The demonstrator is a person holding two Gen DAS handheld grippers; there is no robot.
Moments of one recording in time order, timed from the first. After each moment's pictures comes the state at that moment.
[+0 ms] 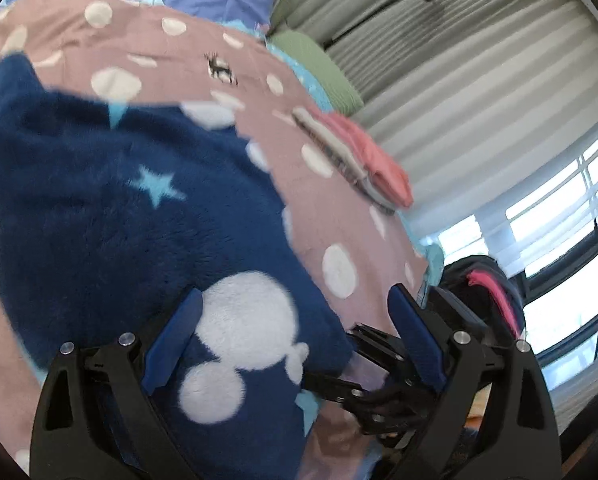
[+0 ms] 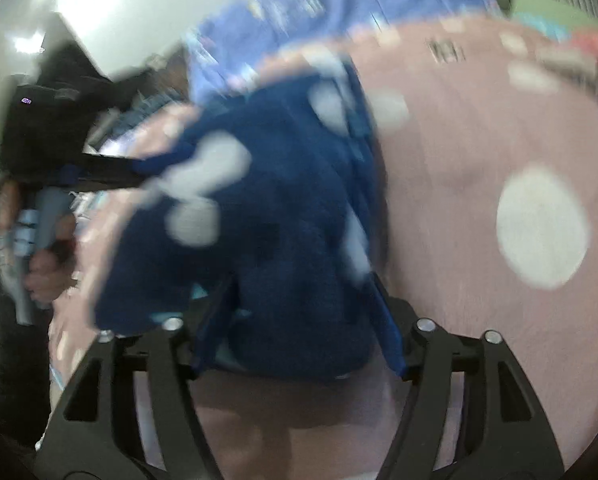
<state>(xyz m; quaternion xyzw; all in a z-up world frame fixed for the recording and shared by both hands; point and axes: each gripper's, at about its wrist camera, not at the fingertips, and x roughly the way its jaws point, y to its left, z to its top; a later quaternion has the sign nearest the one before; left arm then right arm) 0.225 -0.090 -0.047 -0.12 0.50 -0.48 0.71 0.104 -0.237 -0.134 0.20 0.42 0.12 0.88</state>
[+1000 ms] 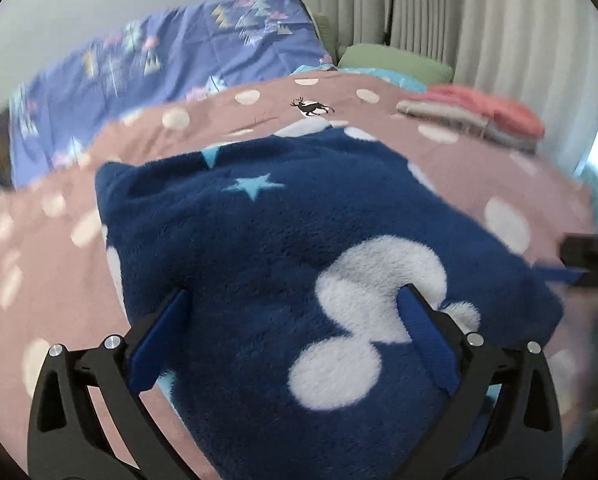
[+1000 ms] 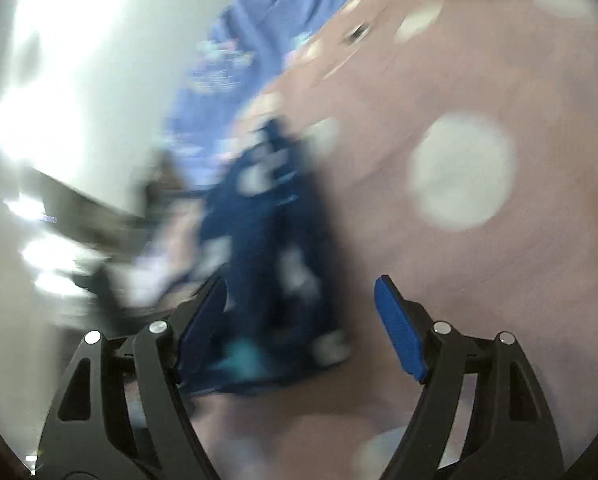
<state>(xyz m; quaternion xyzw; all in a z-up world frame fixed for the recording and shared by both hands) 0.183 -0.097 -0.057 0.14 0.35 -0.28 0.88 0.048 -0.302 -0.099 0.37 0.35 0.02 0.86</state>
